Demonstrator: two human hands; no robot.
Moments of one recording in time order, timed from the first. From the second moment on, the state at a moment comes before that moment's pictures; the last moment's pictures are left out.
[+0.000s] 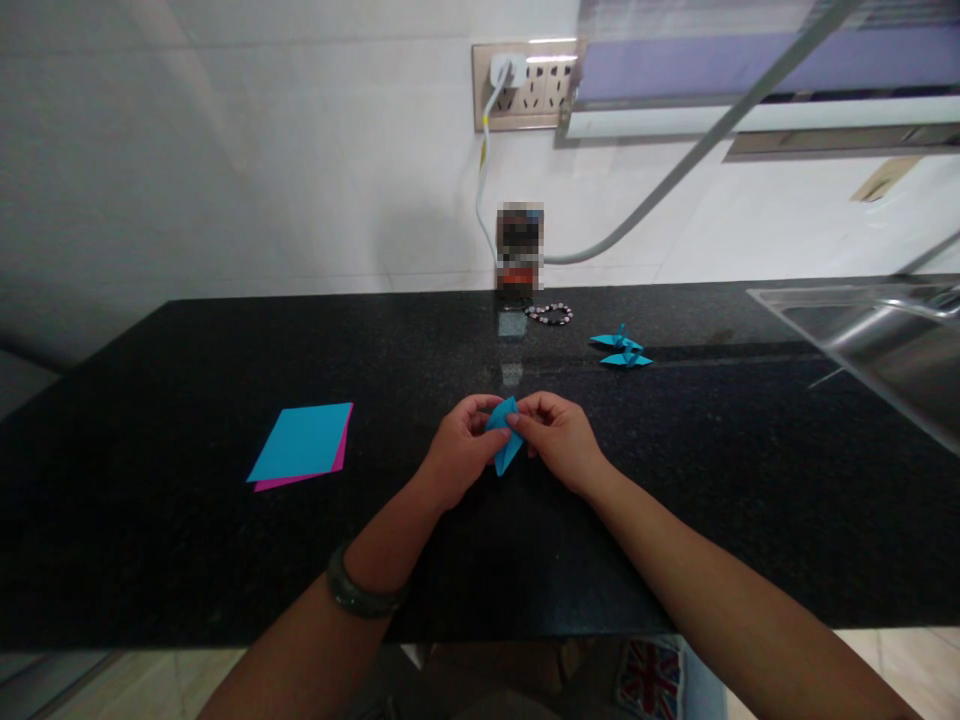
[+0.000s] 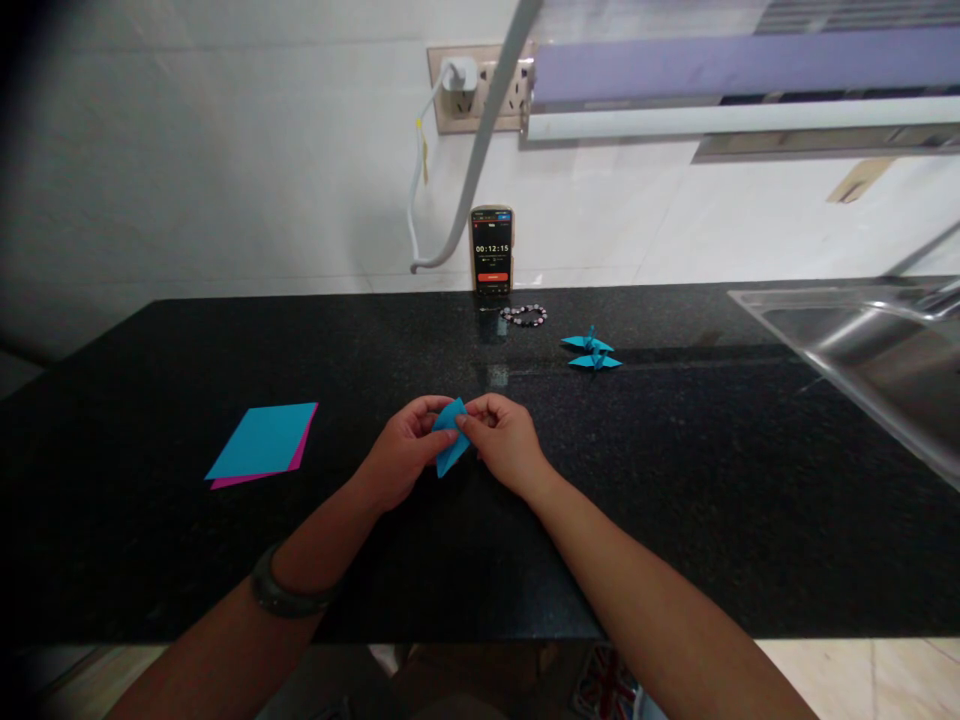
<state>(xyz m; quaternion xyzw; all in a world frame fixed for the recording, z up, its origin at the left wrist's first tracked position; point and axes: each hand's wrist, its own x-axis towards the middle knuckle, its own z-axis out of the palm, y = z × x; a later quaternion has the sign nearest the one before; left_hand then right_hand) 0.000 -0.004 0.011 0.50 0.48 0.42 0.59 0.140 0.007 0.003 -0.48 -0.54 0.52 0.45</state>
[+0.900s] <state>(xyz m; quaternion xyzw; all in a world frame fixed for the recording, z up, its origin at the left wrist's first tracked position) -0.004 -0.003 0.018 0.50 0.49 0.37 0.60 0.148 0.014 0.003 -0.47 -0.48 0.54 0.50</state>
